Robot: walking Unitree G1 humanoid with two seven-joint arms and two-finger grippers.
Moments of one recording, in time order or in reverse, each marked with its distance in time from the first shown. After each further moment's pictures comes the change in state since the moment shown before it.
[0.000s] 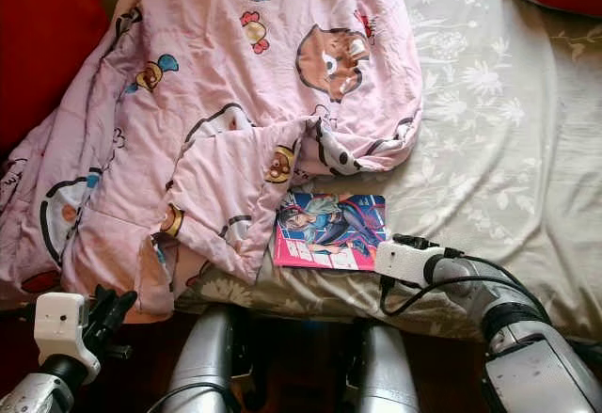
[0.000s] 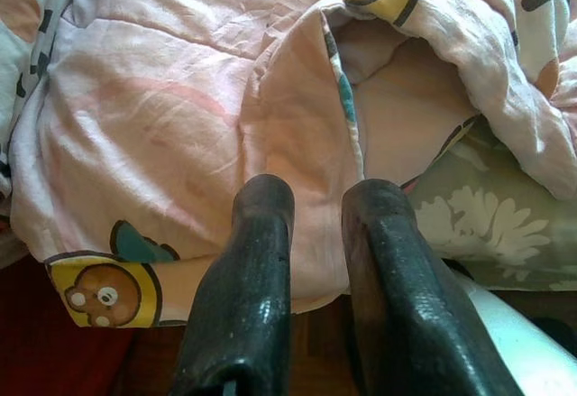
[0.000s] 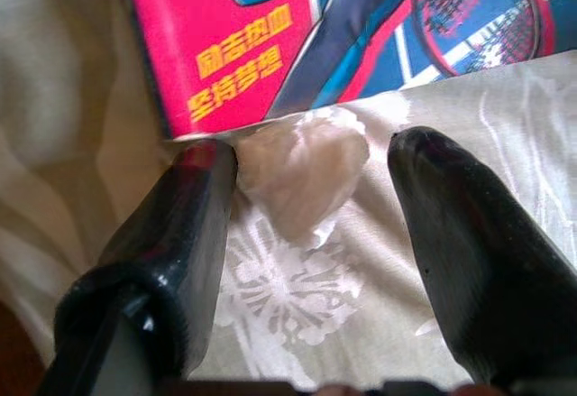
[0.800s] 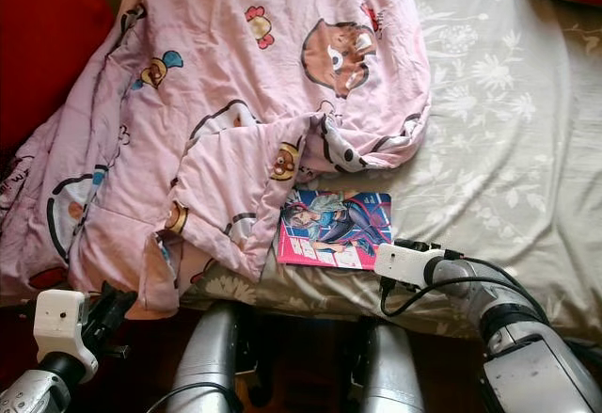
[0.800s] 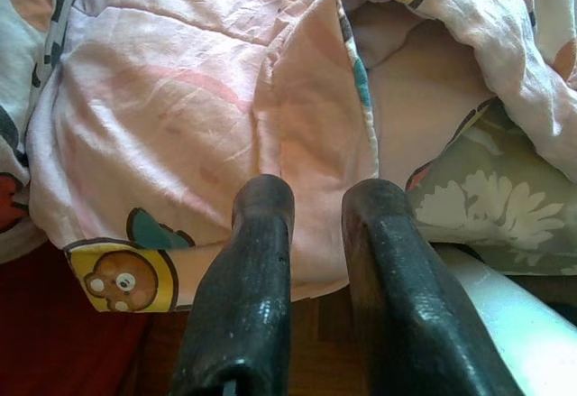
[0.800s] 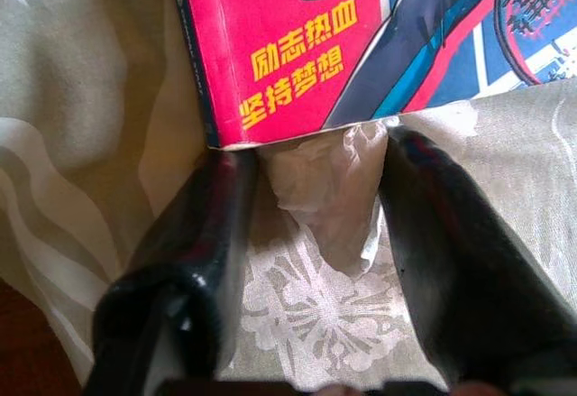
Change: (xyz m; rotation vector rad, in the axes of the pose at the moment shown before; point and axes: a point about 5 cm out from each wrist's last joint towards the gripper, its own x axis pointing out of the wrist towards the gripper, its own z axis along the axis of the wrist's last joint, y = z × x) left arm 0.000 0.003 0.000 0.012 0.019 -0.012; right arm 0.002 0.008 -0.003 0.005 0.039 0.035
